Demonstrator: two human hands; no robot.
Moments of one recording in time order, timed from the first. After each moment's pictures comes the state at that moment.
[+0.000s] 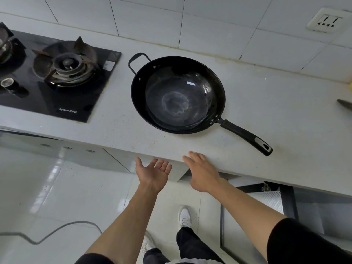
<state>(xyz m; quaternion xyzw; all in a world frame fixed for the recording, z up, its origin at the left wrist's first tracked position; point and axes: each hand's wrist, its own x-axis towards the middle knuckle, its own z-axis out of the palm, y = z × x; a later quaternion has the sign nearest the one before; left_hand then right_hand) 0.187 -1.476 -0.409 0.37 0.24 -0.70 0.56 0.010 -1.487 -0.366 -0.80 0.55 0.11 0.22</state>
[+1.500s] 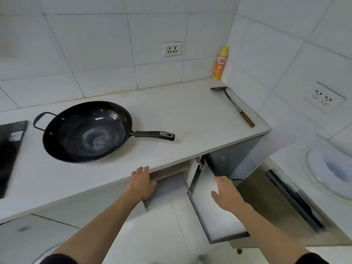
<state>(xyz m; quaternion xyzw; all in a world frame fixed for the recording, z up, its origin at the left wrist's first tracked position) 0.052 -1.433 -0.327 0.53 -0.81 -0.25 -0.07 -0.206 -1.257 -0.329 -0.49 0.84 -0.04 0.22</state>
